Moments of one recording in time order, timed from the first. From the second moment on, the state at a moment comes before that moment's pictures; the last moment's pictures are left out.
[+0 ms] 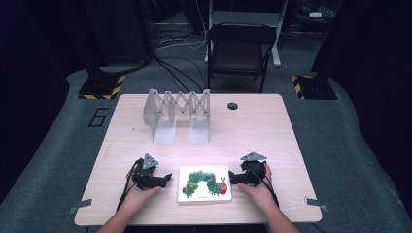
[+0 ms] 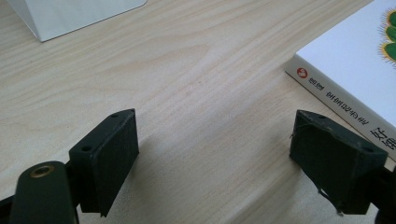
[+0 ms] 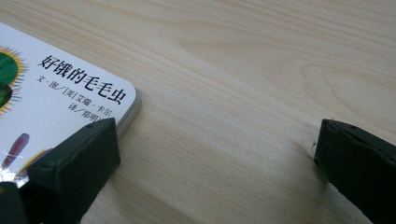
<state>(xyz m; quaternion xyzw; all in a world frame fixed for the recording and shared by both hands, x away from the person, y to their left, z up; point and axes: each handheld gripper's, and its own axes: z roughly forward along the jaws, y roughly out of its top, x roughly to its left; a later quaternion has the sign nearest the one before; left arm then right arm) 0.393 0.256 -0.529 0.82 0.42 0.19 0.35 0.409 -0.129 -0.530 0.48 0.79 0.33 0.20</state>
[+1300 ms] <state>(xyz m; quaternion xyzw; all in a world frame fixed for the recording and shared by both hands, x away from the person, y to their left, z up) 0.386 0.253 -0.511 0.81 0.44 0.16 0.35 0.411 -0.135 -0.509 0.50 0.79 0.33 0.14</state>
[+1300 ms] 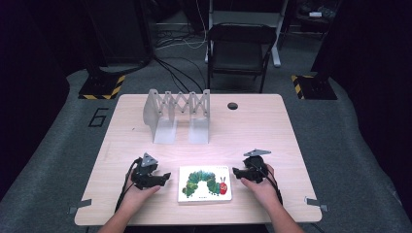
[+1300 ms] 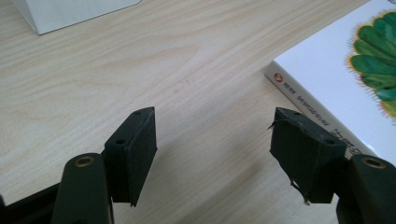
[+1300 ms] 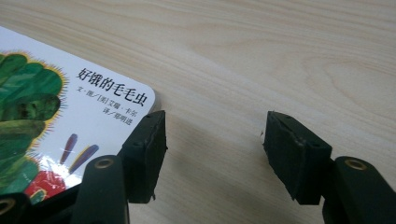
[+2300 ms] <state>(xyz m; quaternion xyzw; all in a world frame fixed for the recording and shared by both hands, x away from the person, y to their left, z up) 0.358 0.234 -0.502 0.84 0.39 0.15 0.34 0.401 -0.114 -0.493 0.48 0.80 0.34 0.12</state>
